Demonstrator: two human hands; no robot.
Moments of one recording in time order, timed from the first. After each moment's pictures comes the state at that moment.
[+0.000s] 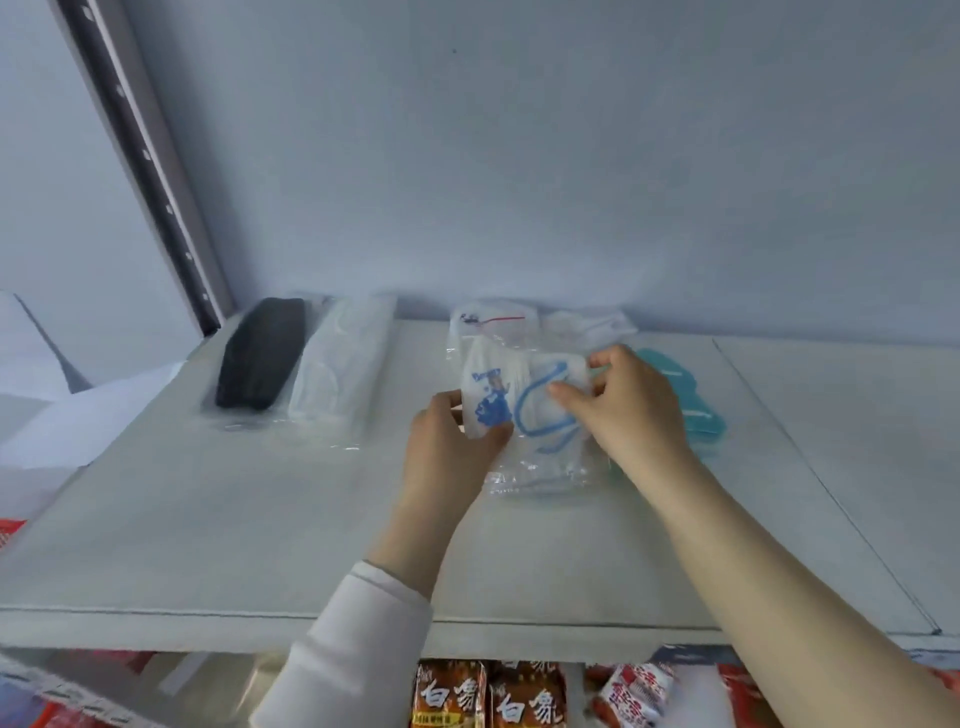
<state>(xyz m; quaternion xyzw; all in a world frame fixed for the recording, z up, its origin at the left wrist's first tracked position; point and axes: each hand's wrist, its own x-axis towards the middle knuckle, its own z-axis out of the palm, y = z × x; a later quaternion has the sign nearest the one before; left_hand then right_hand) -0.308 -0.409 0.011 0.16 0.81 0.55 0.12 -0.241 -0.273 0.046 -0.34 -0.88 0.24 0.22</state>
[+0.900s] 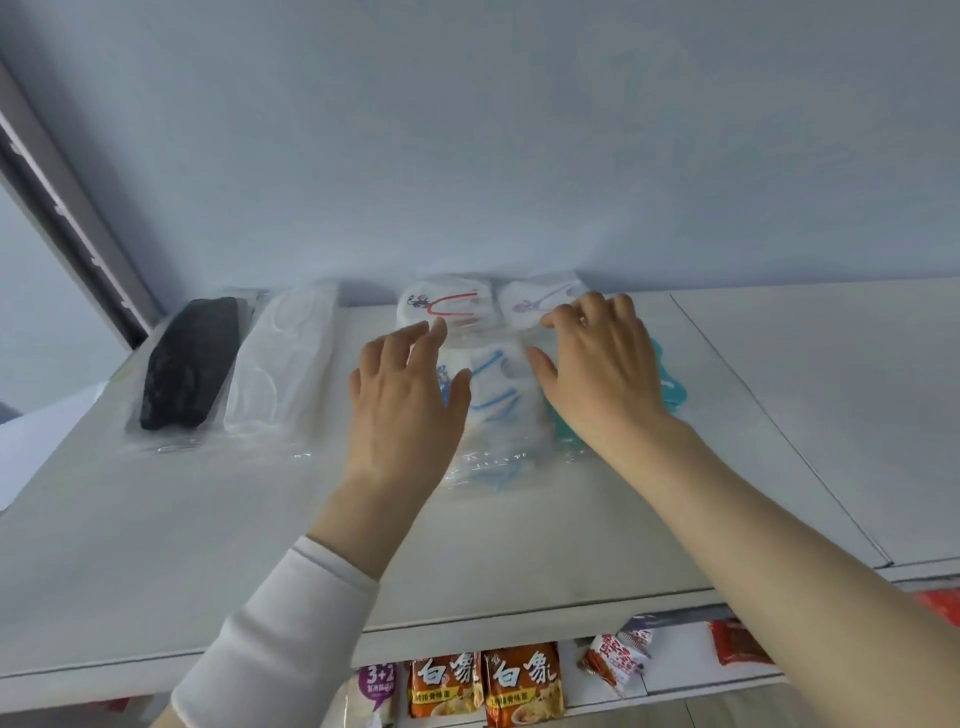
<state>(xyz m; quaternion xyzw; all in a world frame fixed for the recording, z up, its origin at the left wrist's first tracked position) -0.318 -0.394 0.023 0.35 0.86 0.33 -0.15 -0.240 -0.253 0.041 -0.25 -0.92 -0.05 0.30</state>
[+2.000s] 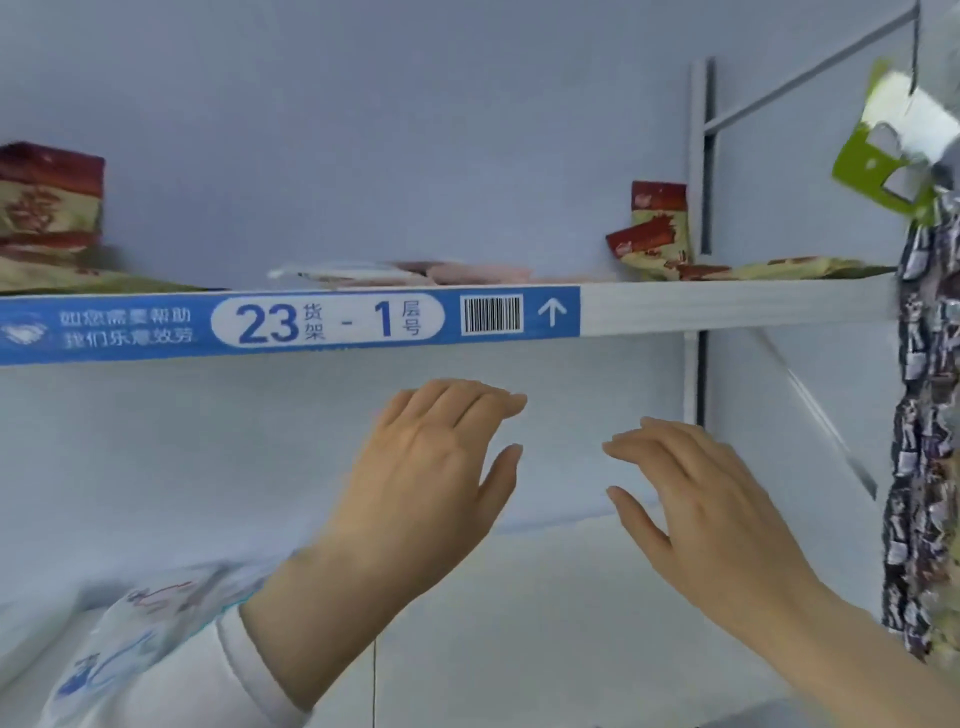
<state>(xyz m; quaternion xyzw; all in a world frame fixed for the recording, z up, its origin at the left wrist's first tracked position) 0.098 -0.200 0.275 0.59 0.64 0.24 -0.42 0.249 -0.039 0.222 -0.14 -0.82 -0.18 0.52</state>
